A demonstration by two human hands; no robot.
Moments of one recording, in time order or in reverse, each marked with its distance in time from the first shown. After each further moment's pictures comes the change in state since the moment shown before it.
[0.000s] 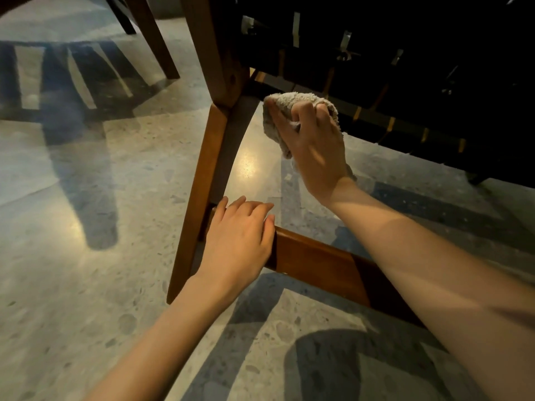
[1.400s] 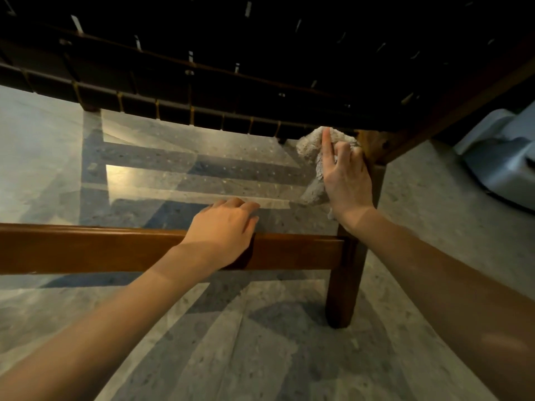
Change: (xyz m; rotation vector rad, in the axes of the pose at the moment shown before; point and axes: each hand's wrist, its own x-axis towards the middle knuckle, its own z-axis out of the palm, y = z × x) left_hand -0.003 0.255 0.076 -0.146 -0.331 0.508; right_hand -0.242 0.257 -0.183 -0.428 -0.721 0.485
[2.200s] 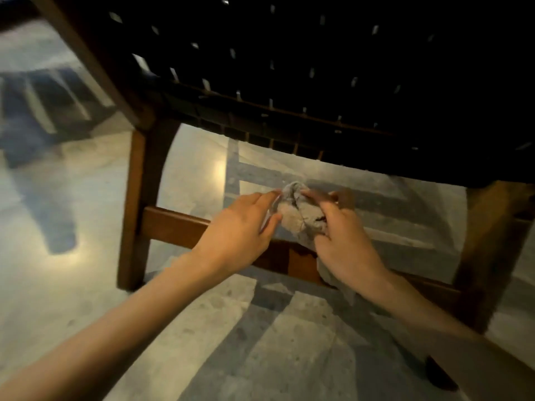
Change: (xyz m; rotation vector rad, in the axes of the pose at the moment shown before) left_hand -0.102 -0.057 -0.111 -0.035 0.298 -0.167; right_hand -0.033 -0.150 -0.130 1.065 -0.286 -0.214
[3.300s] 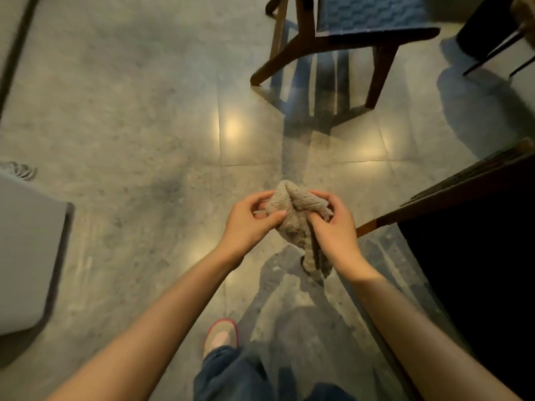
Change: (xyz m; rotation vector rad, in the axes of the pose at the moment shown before) left_hand -0.171 -0.030 -0.433 -0.902 0.711 -1.166; right_hand 0.061 -0.485 -0.048 0.725 -0.665 -0.036
